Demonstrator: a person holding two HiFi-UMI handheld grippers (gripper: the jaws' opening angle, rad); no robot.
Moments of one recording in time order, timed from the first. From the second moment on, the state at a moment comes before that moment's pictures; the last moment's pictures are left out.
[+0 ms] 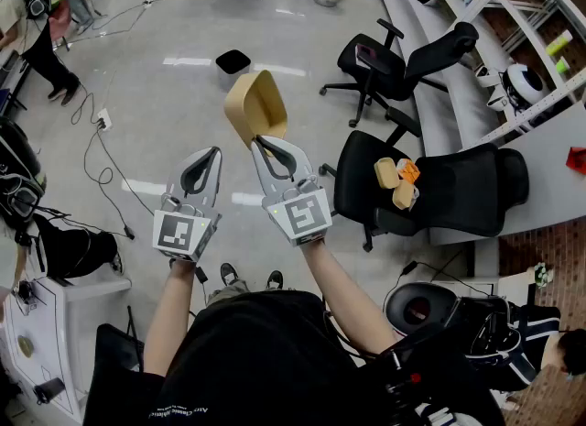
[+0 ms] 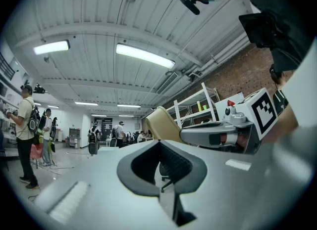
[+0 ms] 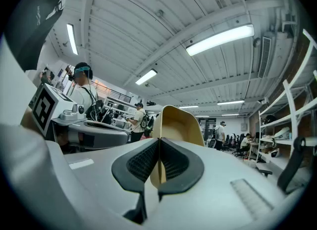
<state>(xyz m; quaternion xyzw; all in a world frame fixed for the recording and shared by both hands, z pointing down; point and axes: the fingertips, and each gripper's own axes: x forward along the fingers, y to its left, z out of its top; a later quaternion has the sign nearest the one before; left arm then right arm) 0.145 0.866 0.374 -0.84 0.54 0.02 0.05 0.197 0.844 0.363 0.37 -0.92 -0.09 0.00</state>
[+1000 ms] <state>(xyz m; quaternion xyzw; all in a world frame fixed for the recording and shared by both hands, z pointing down) 0.092 0.760 0.401 -0.85 0.52 0.03 0.03 0.165 0.751 0.388 0.40 -0.92 -0.03 0.00</state>
